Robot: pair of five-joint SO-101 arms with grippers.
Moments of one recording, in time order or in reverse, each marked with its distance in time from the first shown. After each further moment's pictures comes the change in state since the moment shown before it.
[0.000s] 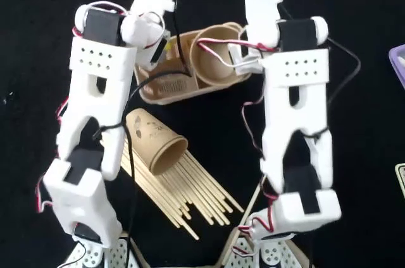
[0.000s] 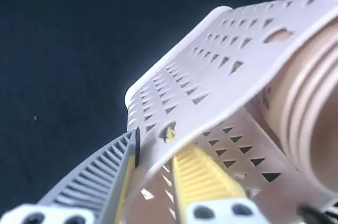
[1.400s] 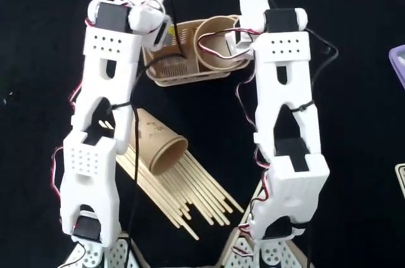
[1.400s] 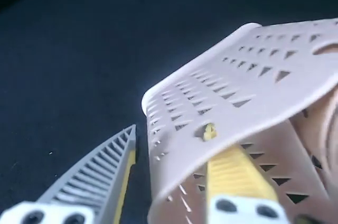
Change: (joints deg) left arm -1.6 21.7 -19.2 -9.0 -0.3; right arm 0.9 17.8 -6.3 -11.5 0.6
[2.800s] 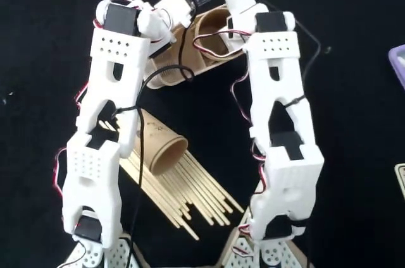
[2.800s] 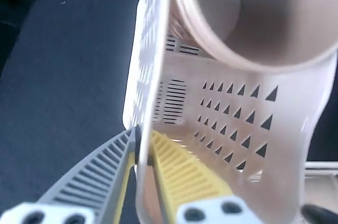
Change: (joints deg) left arm 3.9 -2.4 0.0 6.4 -27.1; right arm -0.8 6.4 1.4 -17.0 14.8
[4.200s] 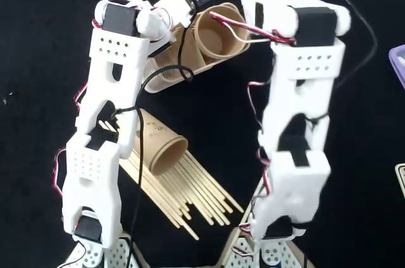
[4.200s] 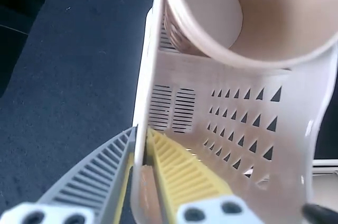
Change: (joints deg) left arm 0.2 -0.2 -0.1 0.0 -3.1; right arm 1.9 -7.3 -33.4 28.9 -15.3
